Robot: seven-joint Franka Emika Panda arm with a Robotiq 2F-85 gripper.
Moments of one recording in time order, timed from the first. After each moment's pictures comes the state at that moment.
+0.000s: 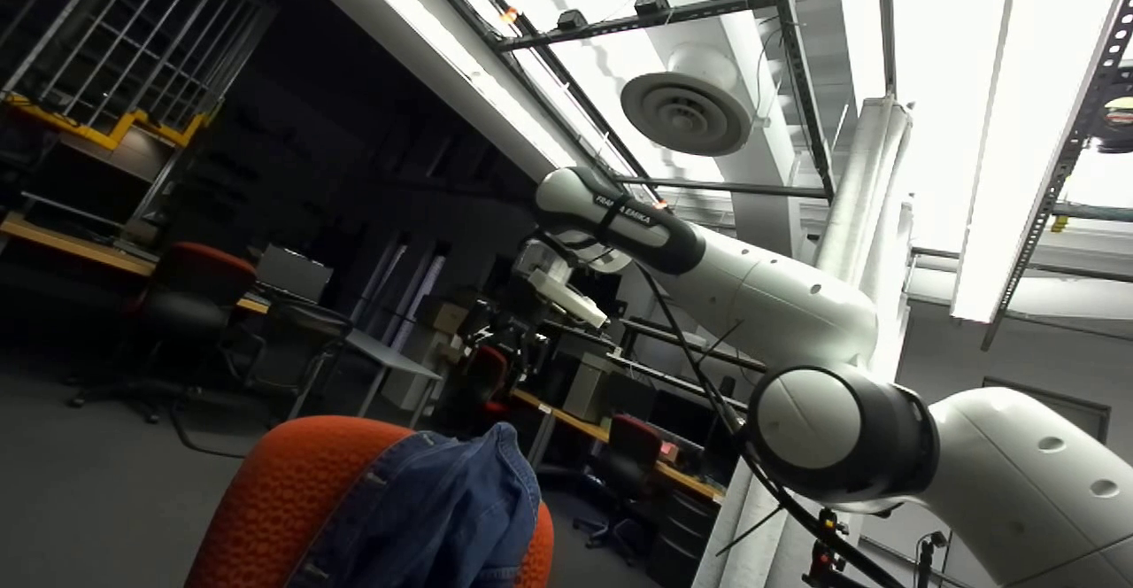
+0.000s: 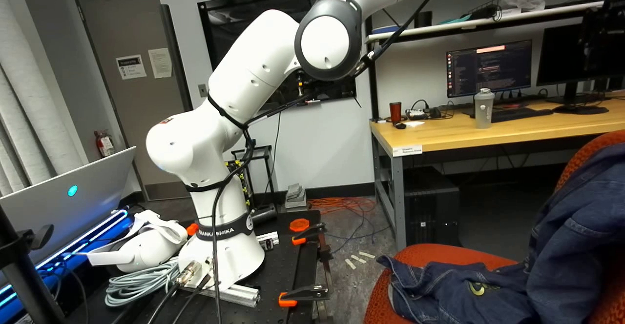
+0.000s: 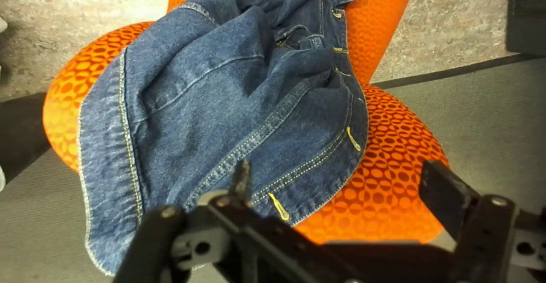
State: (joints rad) arm -0.10 0.89 0.01 -0.46 0.04 1.38 0.09
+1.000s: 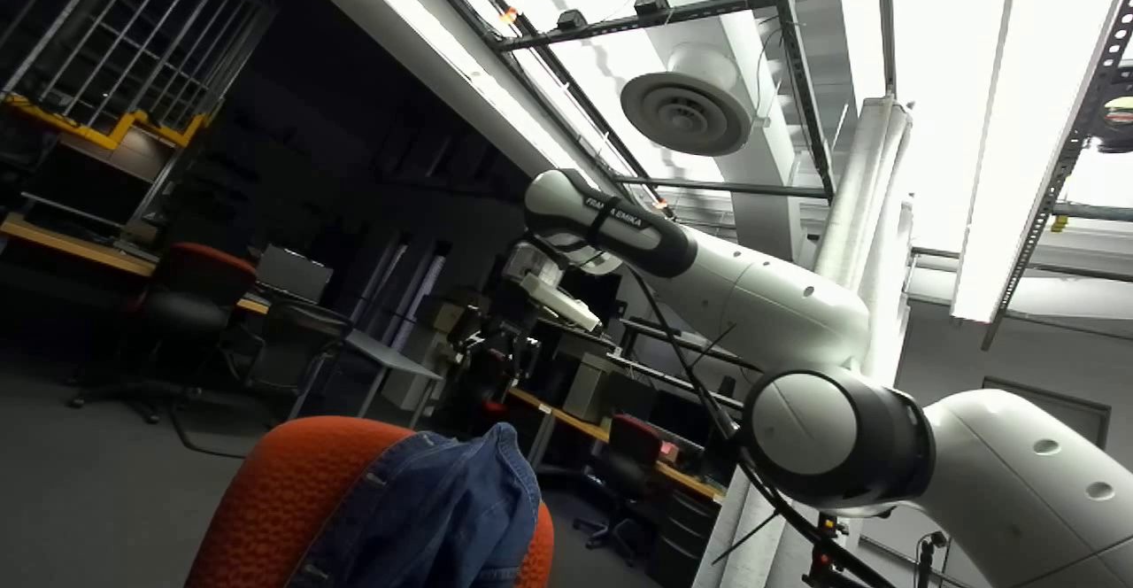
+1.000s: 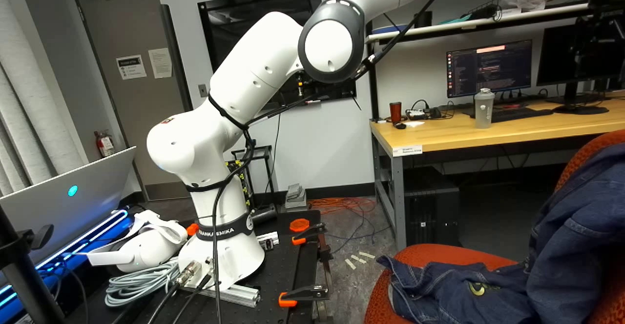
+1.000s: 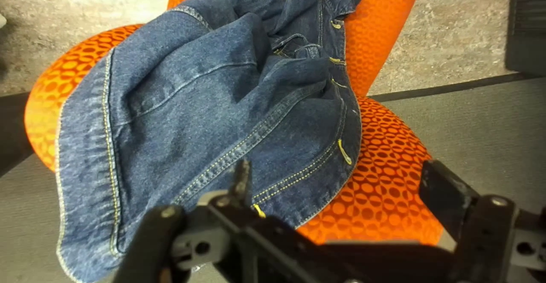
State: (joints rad) arm -0.08 0.91 0.01 -0.45 0.03 1.36 0.07
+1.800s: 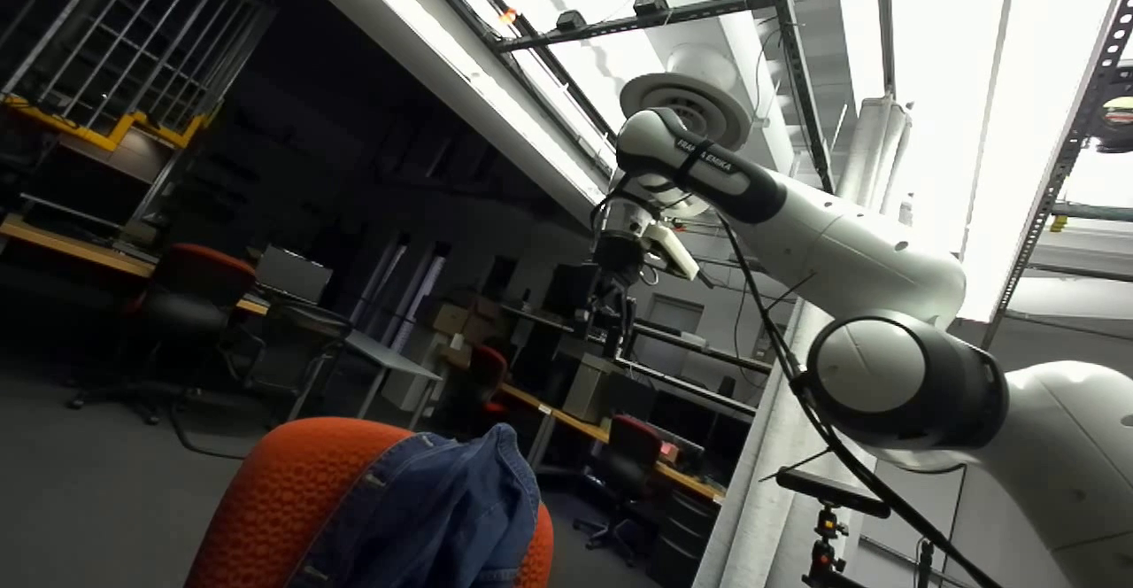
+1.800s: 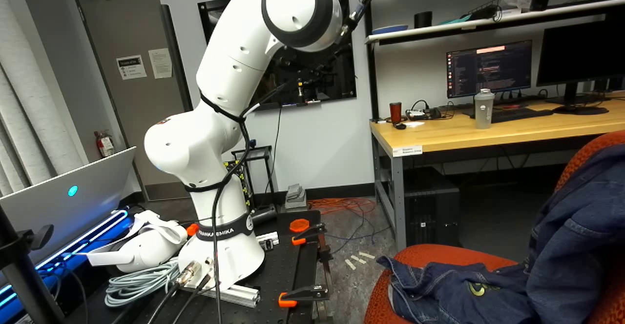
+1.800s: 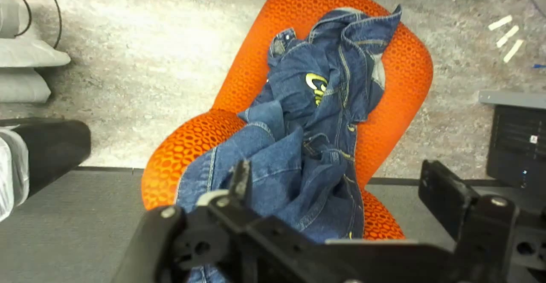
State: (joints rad) arm -0.16 0.70 -0.02 -0.45 -0.01 0.99 -0.21
